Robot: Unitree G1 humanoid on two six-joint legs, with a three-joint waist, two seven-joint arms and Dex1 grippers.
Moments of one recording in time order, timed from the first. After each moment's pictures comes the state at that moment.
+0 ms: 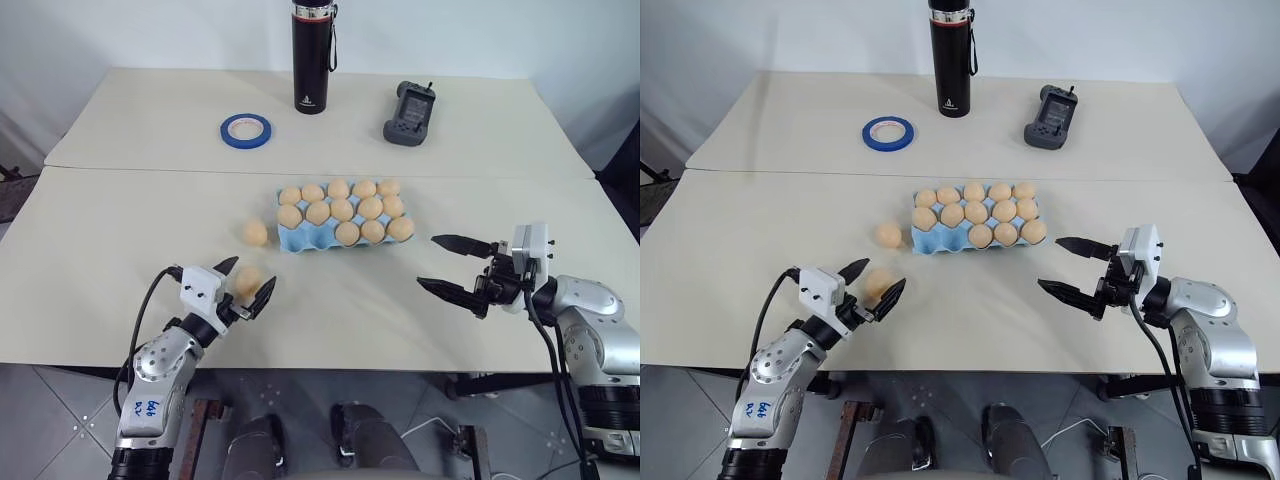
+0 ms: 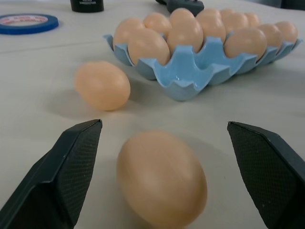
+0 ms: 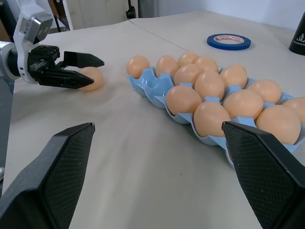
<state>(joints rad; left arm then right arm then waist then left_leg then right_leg) 0.01 0.30 0.08 -0.22 -0.24 0.17 -0.42 -0.24 -0.66 -0.18 0.00 0.58 0.20 1.19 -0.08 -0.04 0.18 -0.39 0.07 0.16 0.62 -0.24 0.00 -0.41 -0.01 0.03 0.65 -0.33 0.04</state>
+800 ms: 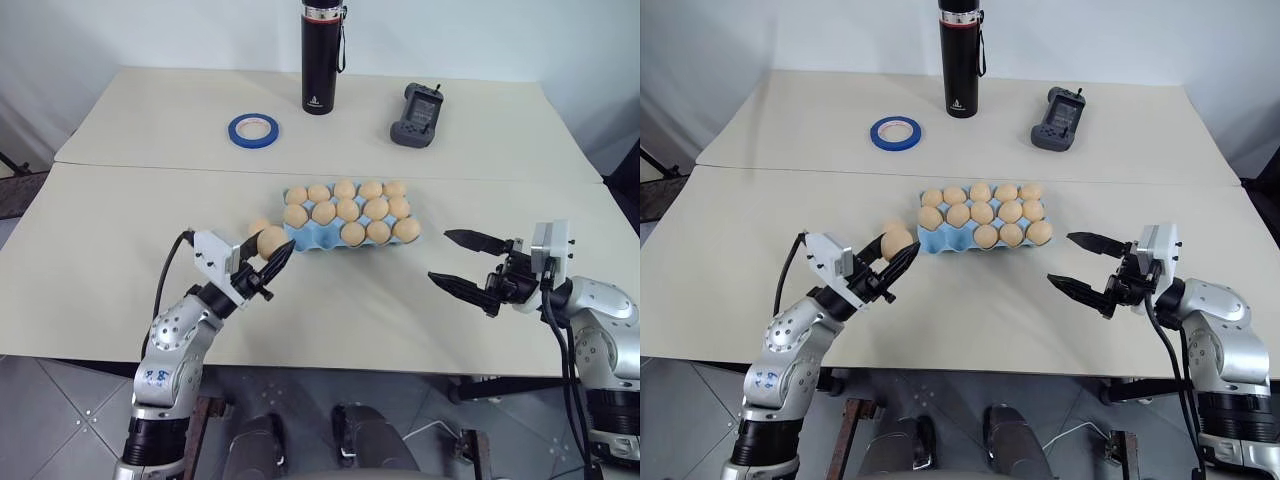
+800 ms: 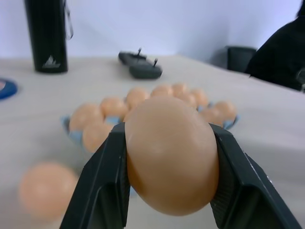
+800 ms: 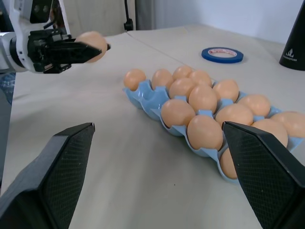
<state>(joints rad) -0.17 0.25 0.04 -0.29 -0.37 0.23 -0.48 -0.21 -0.66 -0.24 -0.02 0.62 0.19 1.19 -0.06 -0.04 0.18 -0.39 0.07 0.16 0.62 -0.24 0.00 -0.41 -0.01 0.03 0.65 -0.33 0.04</state>
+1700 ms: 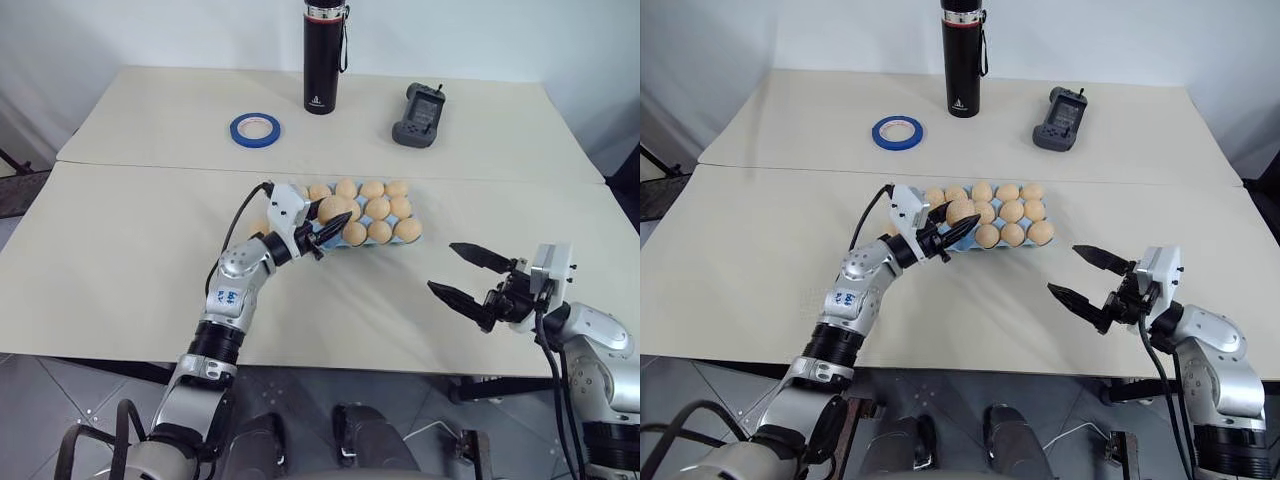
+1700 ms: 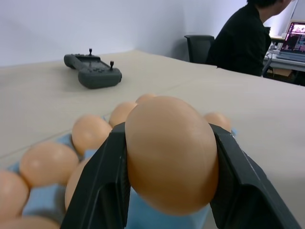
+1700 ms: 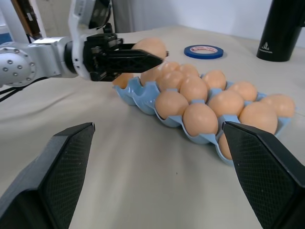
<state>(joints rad) -0.62 0.13 -0.06 0.37 -0.23 0.01 -0.61 -0.06 -0.60 -0.27 -0.12 0.62 0.15 1.08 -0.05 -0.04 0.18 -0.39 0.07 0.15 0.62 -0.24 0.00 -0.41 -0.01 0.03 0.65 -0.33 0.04</state>
